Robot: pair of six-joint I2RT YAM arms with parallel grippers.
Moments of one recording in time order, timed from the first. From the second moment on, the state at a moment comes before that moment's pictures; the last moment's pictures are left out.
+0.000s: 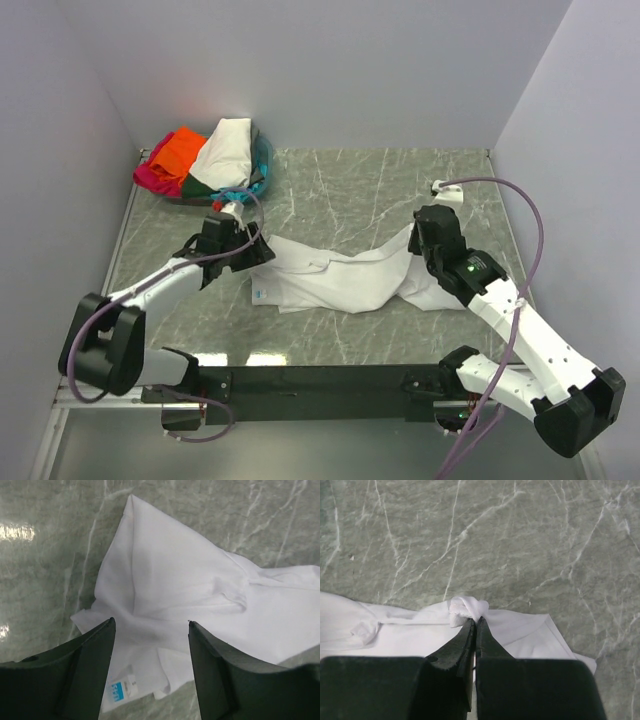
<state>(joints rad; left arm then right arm) -0.33 1.30 0.66 -0.09 0.18 -0.61 0.51 0.96 0.91 -0.53 0.51 0.39</state>
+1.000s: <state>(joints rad) -0.46 1.59 0.82 -0.10 -0.03 -0.52 0.47 0.94 0.84 -0.48 0.46 0.39</state>
